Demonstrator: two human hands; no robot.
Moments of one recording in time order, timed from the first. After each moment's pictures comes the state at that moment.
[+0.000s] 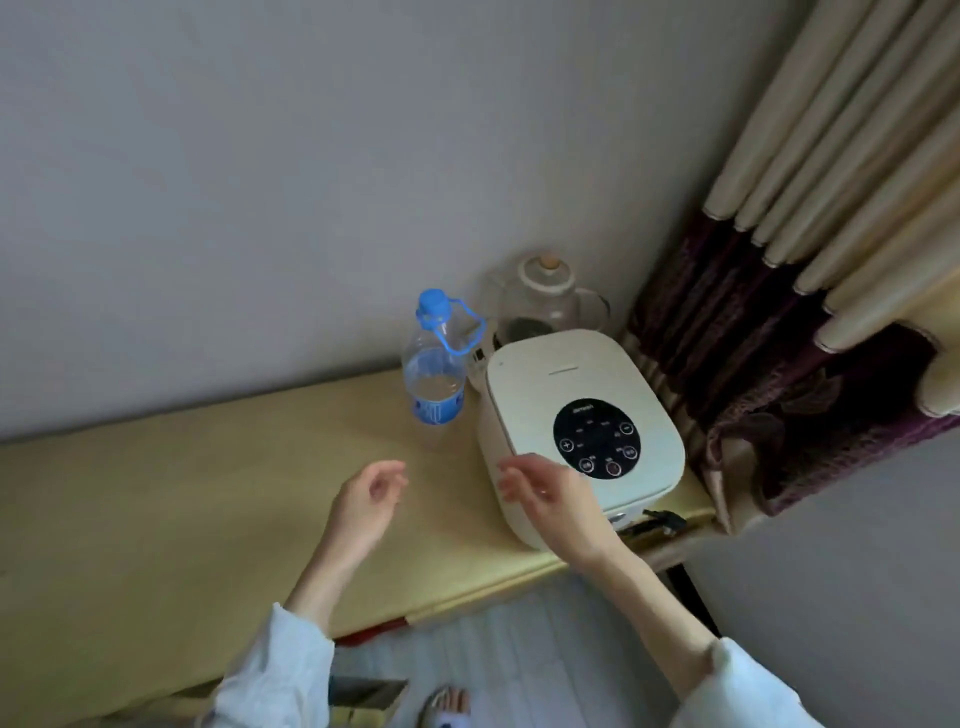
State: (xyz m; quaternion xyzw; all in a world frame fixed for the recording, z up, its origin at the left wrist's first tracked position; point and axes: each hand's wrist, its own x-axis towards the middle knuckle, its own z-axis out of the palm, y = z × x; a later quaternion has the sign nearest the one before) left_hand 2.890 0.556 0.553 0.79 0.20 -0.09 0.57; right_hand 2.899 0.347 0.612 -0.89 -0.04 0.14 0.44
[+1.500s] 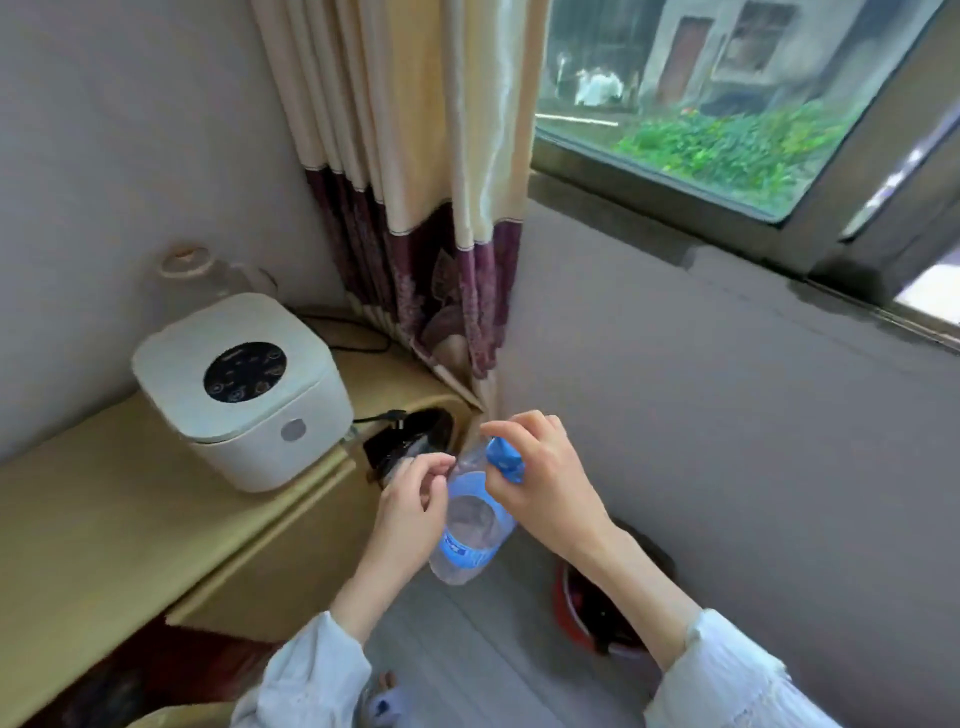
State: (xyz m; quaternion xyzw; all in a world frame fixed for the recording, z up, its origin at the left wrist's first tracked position) left_hand 2.717 0.214 0.579 0.84 -0.17 -0.07 0.51; right_hand 2.660 0.069 0.632 -0.94 0.05 -0.14 0.32
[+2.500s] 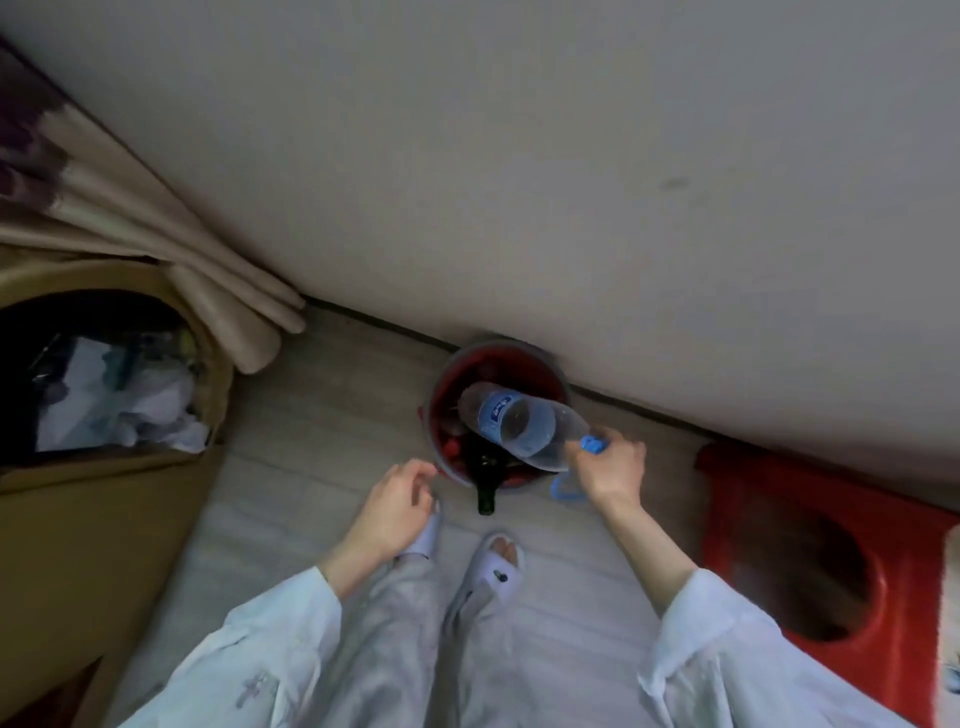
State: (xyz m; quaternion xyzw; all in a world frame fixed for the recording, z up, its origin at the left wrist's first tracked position) left_hand 2.653 -0.031 0.255 0.82 -0.26 -0.48 0.16; right_hand 2.502 -0.196 0.260 -0.54 0.72 0.06 0.43
